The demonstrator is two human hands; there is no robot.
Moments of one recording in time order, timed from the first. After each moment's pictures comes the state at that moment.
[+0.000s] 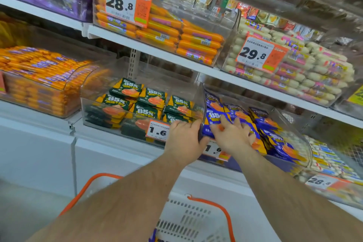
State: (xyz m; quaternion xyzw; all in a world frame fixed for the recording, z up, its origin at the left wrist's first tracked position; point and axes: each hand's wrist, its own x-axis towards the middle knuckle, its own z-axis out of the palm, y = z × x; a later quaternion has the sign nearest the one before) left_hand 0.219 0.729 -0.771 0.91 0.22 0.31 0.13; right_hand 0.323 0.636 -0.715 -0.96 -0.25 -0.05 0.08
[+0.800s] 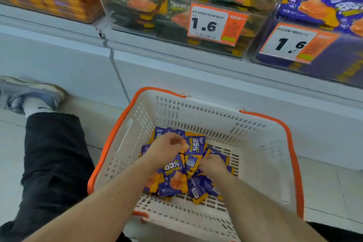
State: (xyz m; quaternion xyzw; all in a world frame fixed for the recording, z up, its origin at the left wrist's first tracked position) left_hand 0.038 0.706 -0.971 0.72 0.44 -0.05 0.54; right_hand 0.168 0.585 -1.062 -0.88 -0.14 0.42 0.20
